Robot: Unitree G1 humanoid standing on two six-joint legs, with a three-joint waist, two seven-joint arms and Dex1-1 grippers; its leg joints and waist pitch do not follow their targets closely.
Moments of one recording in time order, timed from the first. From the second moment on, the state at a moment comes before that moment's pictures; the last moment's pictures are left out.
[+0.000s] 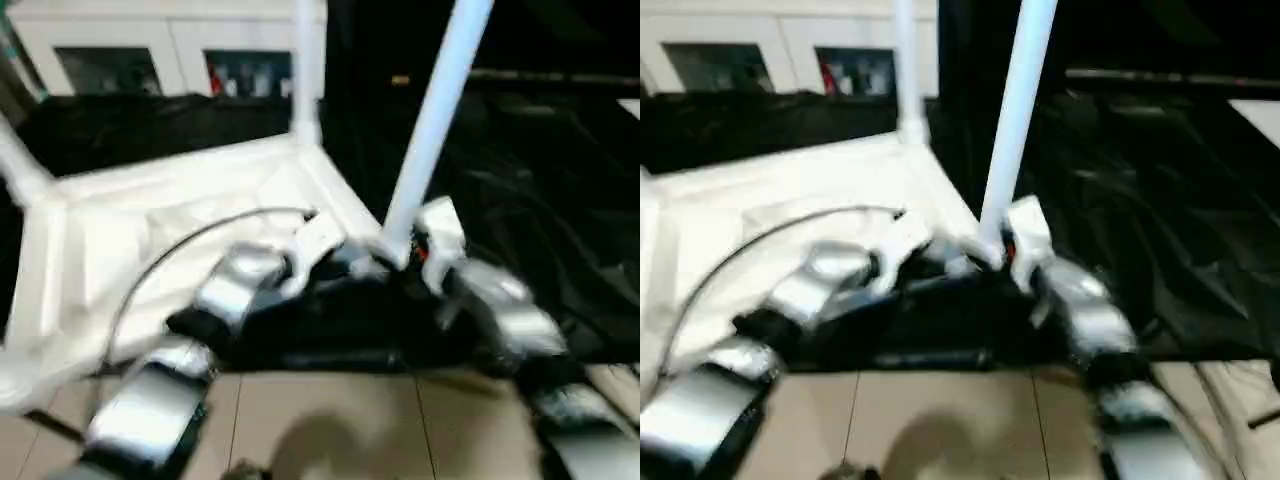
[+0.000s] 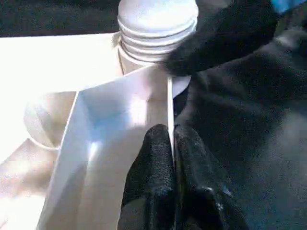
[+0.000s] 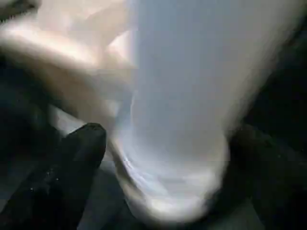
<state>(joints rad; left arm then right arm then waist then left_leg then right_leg) -0.73 0.23 -0.27 0.81 0.05 0.02 -1.04 -0.49 -0.33 0.11 0.60 0.15 0.08 0.78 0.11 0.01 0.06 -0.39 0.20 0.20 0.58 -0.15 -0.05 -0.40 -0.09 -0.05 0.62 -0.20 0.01</state>
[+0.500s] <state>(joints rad) -0.68 0.28 -0.29 0.69 0.03 0.06 -1.19 -0.49 -0.39 0.16 0.51 0.16 0.16 0.96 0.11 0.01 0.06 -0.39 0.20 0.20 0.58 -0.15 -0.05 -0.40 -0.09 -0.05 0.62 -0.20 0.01</state>
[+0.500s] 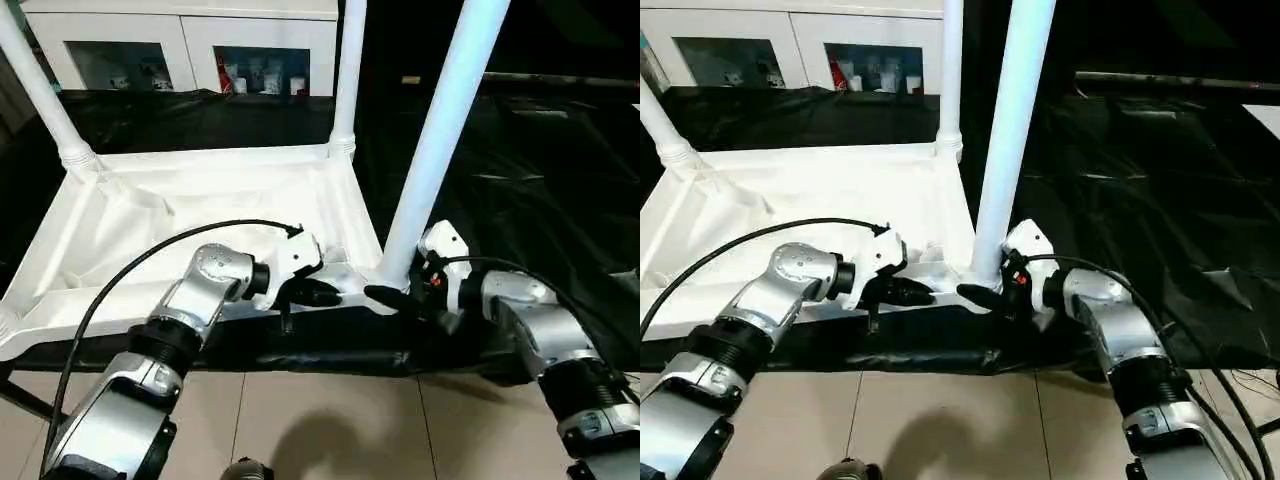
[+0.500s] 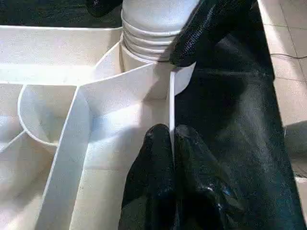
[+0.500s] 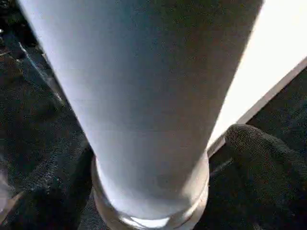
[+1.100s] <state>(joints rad) -0.67 0.29 -0.29 0.68 0.03 0.08 -1.18 -0.48 -0.37 0.16 0.51 0.17 0.15 0.96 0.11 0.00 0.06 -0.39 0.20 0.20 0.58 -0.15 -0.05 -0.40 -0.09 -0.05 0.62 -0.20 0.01</state>
